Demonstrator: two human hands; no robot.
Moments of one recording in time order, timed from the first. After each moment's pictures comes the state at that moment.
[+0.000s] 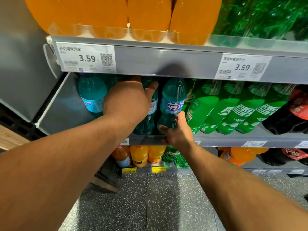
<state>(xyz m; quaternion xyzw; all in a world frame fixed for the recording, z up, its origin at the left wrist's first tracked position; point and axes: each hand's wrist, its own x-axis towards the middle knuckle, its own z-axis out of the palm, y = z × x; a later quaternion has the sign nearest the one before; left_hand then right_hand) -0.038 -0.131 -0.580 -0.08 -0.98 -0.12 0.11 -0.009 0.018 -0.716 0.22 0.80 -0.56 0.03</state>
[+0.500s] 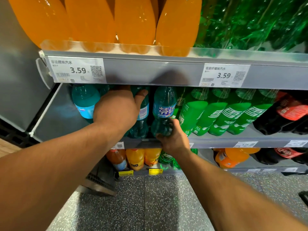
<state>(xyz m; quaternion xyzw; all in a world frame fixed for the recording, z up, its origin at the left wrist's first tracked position) -0.042 -0.138 -0.589 -0.11 -0.98 -0.08 0.12 0.011 0.020 -0.705 0.21 0.85 -0.48 0.02</state>
